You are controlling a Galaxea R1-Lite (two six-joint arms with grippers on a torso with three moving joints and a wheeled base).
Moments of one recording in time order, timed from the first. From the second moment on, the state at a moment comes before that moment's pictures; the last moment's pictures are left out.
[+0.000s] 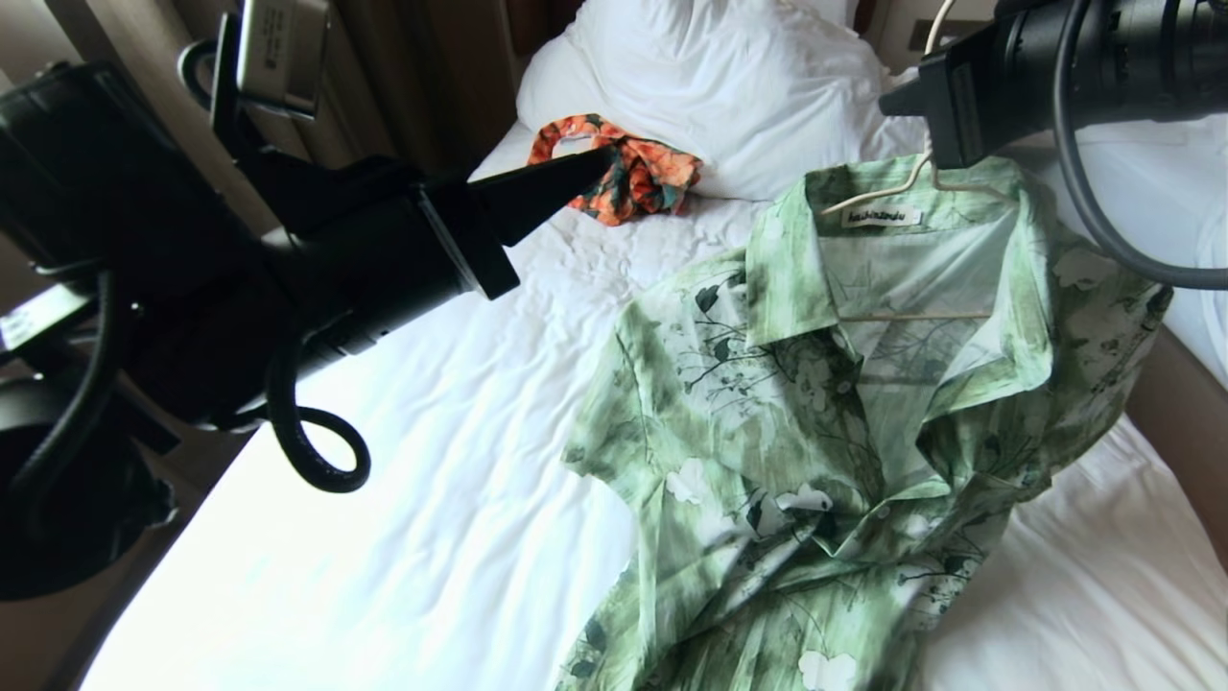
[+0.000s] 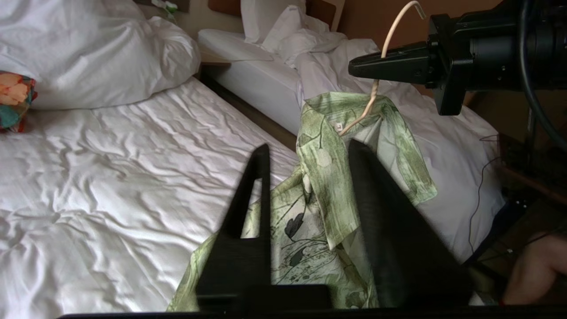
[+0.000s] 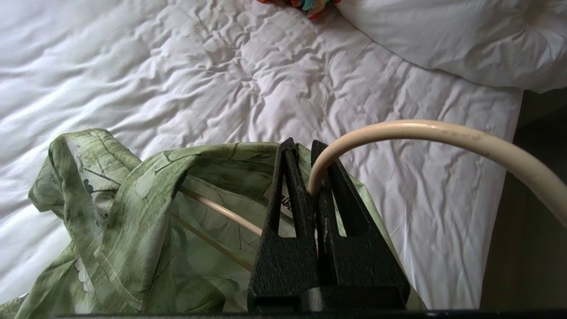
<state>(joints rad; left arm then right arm) -0.60 1.51 -0.93 -0.90 -0.36 -0.20 0.63 1.66 -1.96 0.42 -0.32 -0.33</state>
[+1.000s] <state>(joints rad) -0.56 1.48 -0.97 -0.89 -0.36 -0.22 0.60 1.68 -1.96 0.24 -0.31 -0.33</state>
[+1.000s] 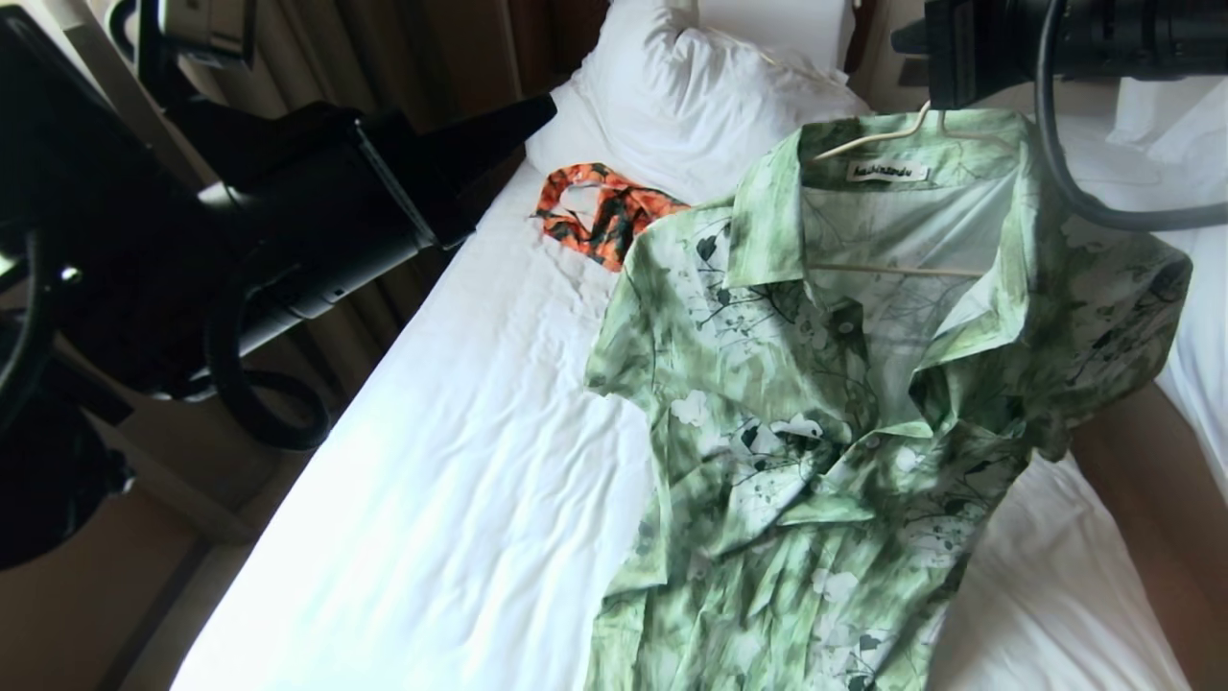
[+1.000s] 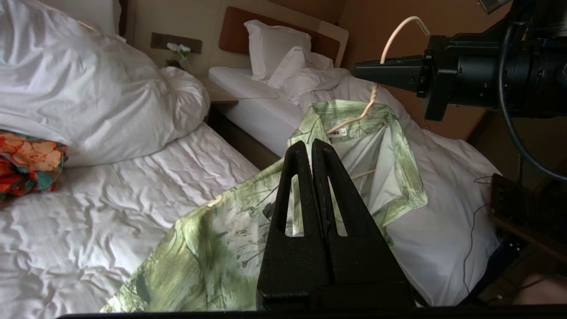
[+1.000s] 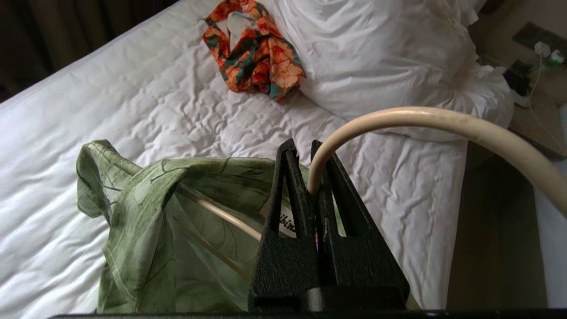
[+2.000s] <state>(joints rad) -0.56 1.48 -0.97 -0.90 -0.36 -0.22 0.61 1.70 -1.96 0.10 -0.30 -0.37</state>
